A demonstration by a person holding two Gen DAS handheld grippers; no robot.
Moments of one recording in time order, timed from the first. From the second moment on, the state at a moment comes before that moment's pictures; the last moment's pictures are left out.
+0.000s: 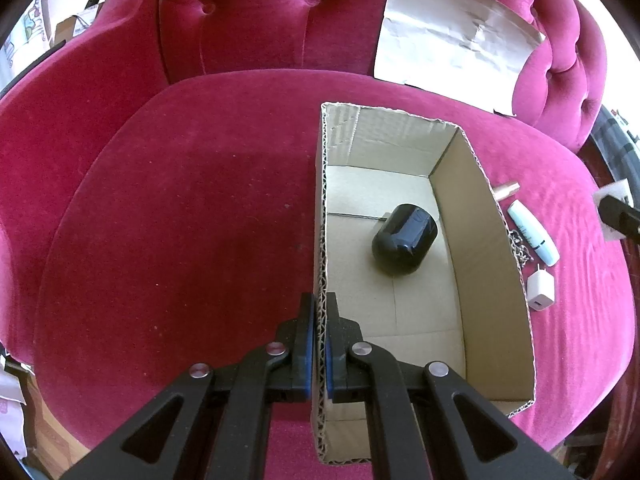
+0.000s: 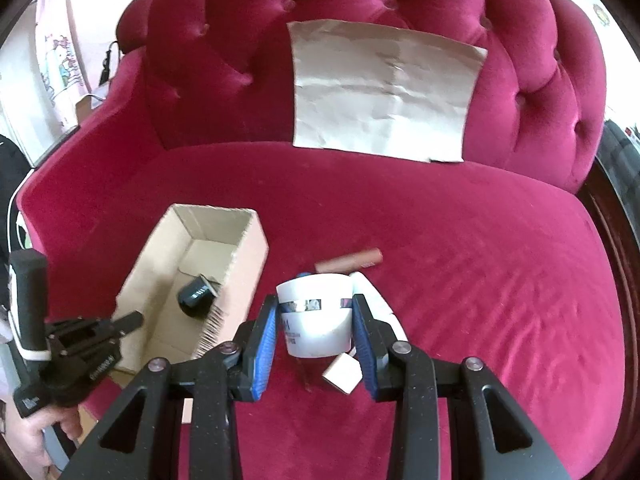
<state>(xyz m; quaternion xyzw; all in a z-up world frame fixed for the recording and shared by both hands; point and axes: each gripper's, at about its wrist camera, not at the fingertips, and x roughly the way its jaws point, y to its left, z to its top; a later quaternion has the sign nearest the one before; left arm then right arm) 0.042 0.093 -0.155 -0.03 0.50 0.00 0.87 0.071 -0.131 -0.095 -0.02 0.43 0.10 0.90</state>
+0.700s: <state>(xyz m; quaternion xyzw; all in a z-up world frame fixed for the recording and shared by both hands) 0.041 0.098 -0.154 -0.04 0.50 -0.01 0.87 0.083 -0.060 -0.092 0.00 0.42 0.18 0.89</state>
